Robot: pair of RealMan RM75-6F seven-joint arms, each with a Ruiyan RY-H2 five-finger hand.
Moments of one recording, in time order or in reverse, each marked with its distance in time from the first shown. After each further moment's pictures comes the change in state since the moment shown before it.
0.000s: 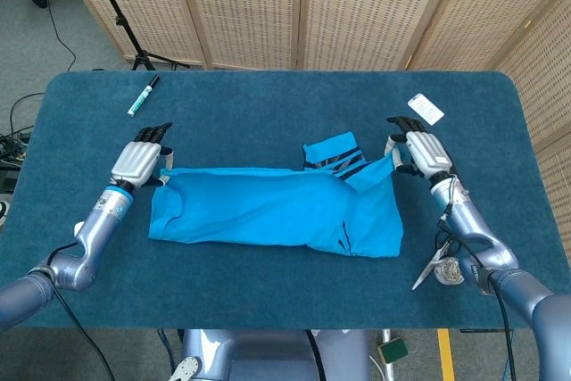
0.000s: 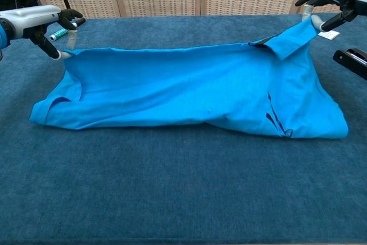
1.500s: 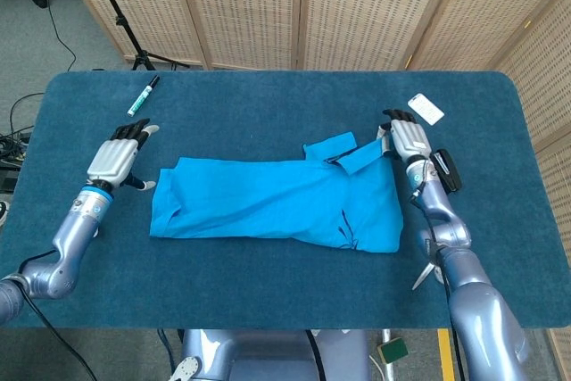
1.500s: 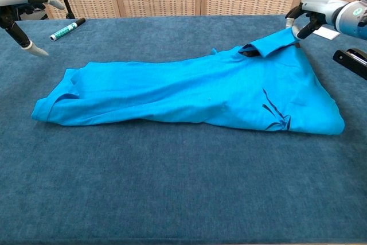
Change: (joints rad) left arm 0.059 0.185 -0.026 -0.256 -0.149 0.030 0.094; right arm 0.182 -0.316 0.059 0.506 0.079 -0.306 -0.059
